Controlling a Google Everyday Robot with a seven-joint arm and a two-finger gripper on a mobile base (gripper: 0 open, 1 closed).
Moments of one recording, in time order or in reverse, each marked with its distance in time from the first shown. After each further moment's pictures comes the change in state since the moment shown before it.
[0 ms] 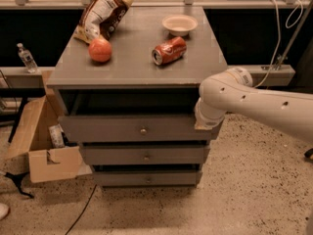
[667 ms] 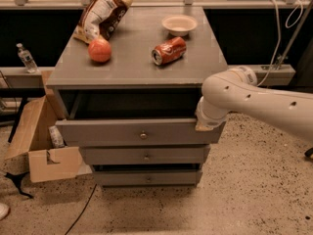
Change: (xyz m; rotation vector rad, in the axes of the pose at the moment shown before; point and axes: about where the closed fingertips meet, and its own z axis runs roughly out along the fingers) arm 0.000 0.005 -0.014 -0.002 -0.014 0.027
